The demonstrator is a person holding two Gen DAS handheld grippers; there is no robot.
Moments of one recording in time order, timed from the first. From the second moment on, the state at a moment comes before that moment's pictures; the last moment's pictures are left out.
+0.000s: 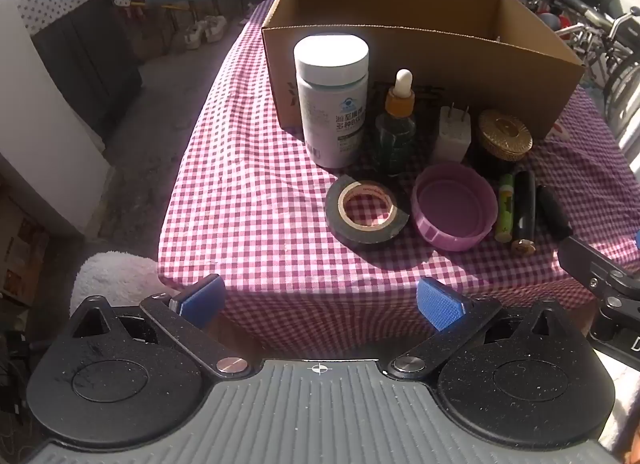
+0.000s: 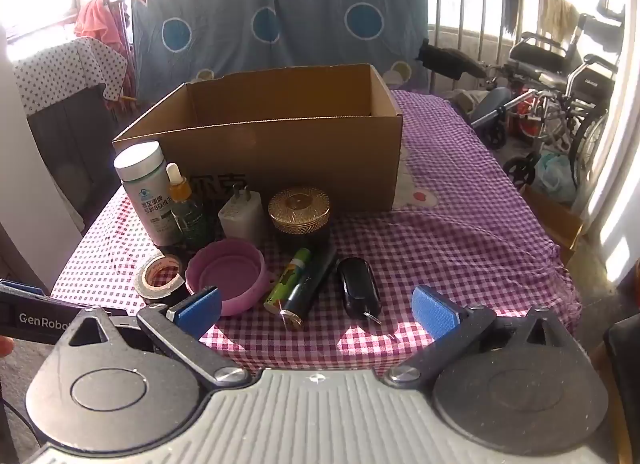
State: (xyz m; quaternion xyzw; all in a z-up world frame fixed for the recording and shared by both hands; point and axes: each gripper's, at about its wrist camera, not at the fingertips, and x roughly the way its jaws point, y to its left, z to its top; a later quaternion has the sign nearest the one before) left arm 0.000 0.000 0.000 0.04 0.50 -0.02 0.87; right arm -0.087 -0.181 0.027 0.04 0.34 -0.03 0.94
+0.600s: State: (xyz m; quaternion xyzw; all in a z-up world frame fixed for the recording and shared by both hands) left arm -0.004 0.006 -0.001 0.04 0.49 -0.01 0.87; right arm -0.080 -0.176 0.027 0.04 0.37 -0.02 0.93
